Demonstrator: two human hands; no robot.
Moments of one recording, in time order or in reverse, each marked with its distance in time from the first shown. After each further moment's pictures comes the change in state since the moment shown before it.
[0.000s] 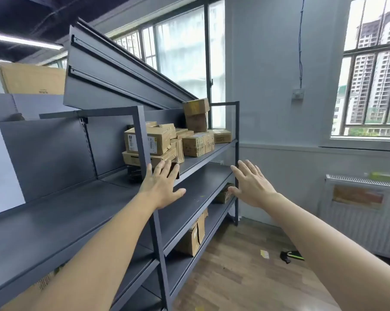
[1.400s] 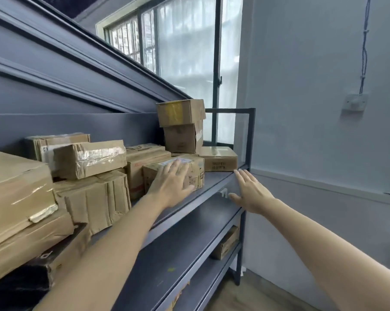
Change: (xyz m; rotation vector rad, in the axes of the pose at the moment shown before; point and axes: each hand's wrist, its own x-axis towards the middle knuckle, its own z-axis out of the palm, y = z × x) left_hand 0.510 0.081 0.155 -0.203 0.060 -0.056; right_hand 0.448 0.281 0.189 0.058 -0.070 -0.073
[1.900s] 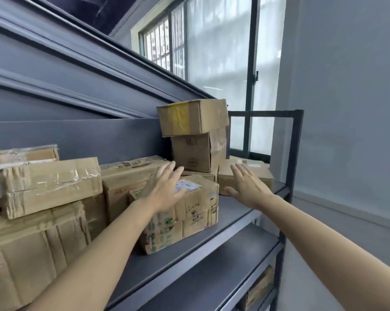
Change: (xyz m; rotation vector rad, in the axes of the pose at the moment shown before) left_hand 0.178 -0.061 0.071 0.048 0.028 -0.181; right_hand 0.247 0.061 0.058 0.113 0.068 -0.202
